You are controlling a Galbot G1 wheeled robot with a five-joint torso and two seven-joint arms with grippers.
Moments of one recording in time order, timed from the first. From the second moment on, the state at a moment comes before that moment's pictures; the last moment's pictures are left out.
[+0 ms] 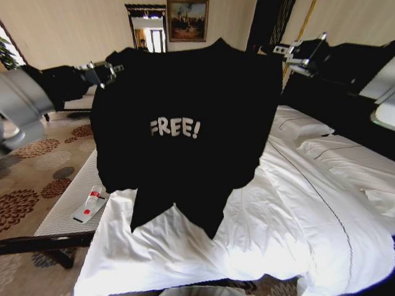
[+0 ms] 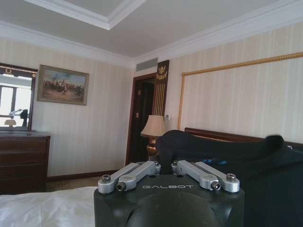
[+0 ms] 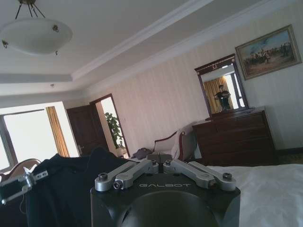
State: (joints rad) left arm 0.17 0.02 -0.29 -2.30 -2.12 0.34 -0.31; right arm -0.11 0.26 0.39 2.34 2.35 -0.47 0.61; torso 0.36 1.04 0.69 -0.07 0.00
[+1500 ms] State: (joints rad) left arm 0.18 -0.88 0.44 -1.52 -1.37 0.36 -0.31; right arm -0.55 0.87 0.10 1.56 1.49 -0.48 0.28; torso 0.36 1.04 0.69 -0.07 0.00
